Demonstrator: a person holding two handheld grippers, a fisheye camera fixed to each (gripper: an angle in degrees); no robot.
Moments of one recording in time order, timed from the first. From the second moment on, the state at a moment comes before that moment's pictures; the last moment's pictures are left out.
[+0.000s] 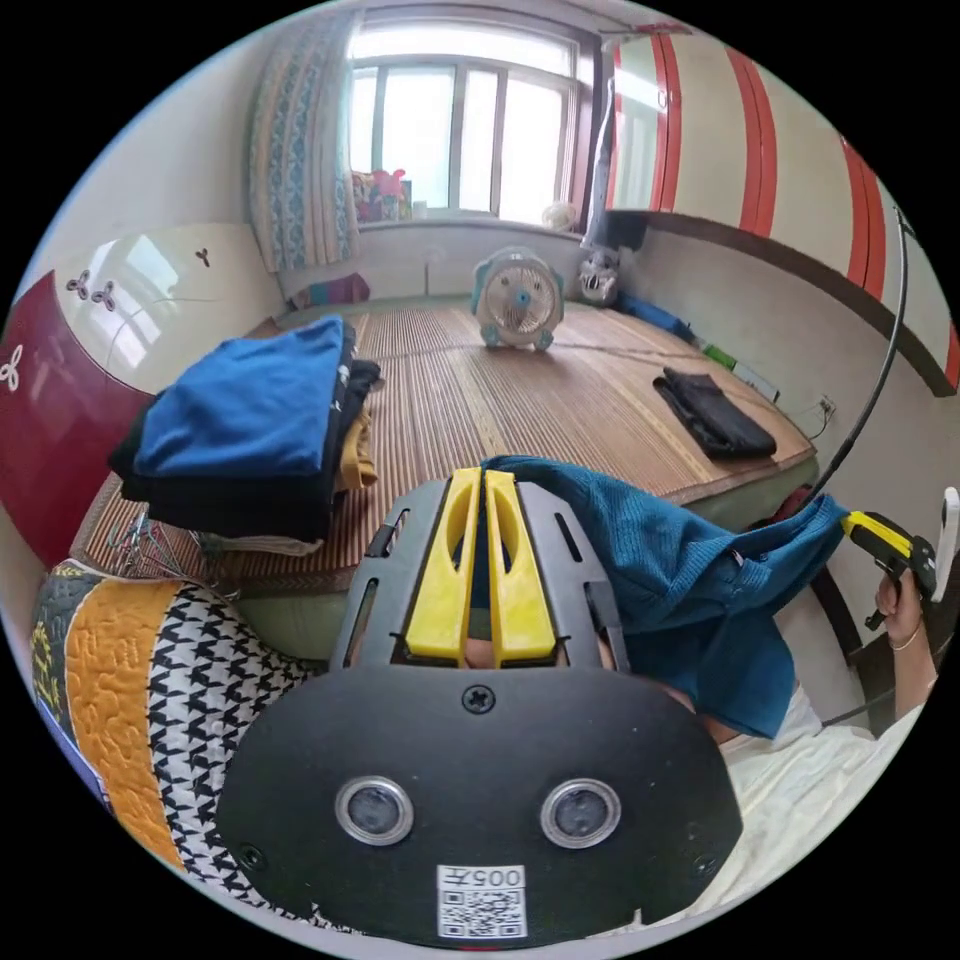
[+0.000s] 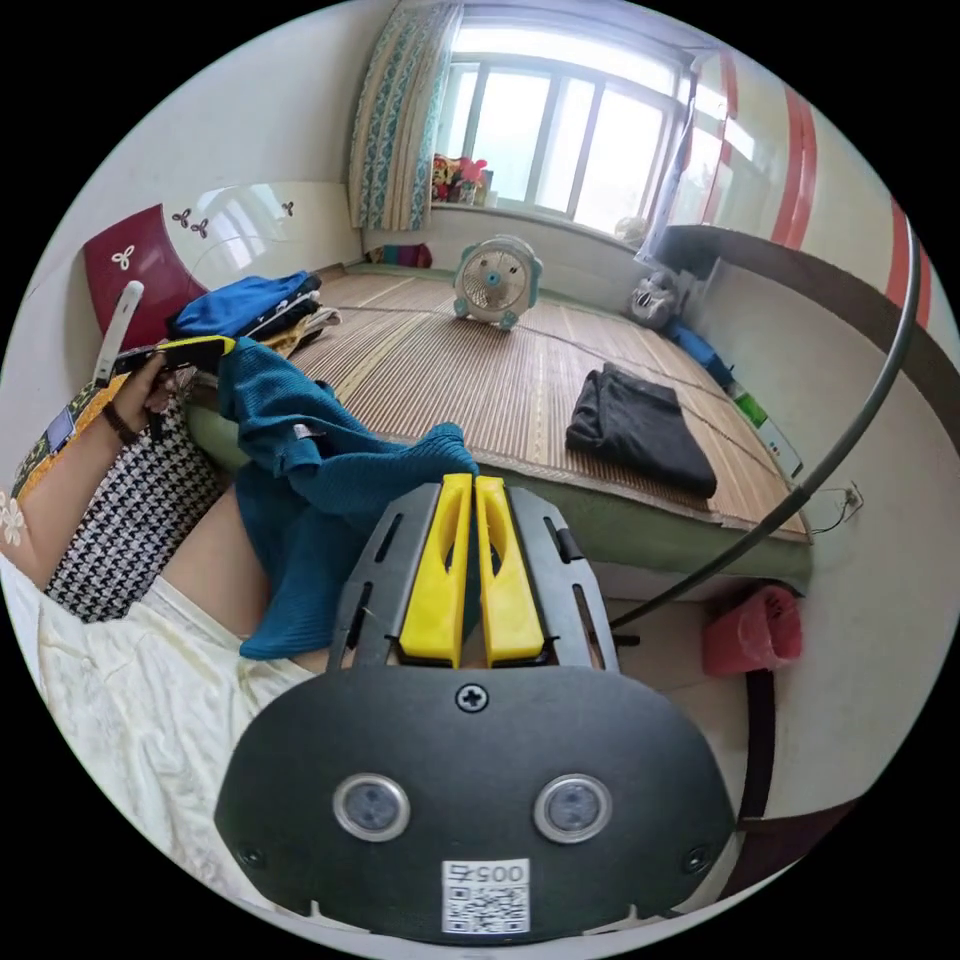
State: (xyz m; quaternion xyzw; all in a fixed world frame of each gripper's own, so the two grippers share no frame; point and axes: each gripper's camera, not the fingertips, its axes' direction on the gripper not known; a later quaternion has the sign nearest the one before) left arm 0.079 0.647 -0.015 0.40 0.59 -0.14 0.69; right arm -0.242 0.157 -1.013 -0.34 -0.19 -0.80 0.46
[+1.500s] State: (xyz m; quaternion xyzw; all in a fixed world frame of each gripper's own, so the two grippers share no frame) left arm -0.149 0.930 0.022 0.58 0.47 -0.41 0.53; right arm -0.416 0.075 -1.182 -0.05 -0.39 -0.73 0.56
